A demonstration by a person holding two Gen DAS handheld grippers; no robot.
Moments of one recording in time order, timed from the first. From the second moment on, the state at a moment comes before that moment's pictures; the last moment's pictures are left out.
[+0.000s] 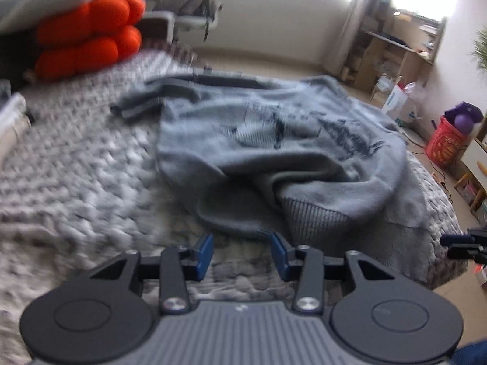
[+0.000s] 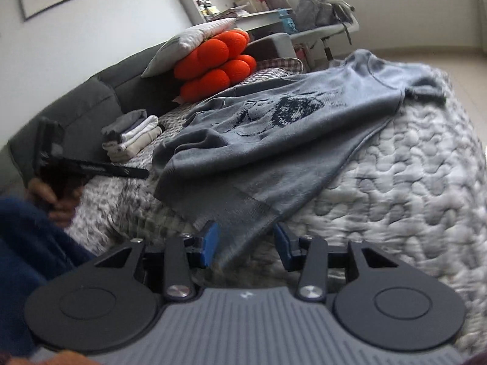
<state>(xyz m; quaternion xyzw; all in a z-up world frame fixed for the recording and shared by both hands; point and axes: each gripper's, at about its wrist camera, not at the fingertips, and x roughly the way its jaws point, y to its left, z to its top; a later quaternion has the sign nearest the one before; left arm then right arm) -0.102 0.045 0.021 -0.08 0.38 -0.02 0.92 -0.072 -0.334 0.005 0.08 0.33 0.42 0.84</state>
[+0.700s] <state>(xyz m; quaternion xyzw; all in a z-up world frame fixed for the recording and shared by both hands) -0.140 0.099 0.072 -0.20 0.33 -0.03 0.92 -0.088 -0.390 0.035 0.22 0.30 0.34 0.86</state>
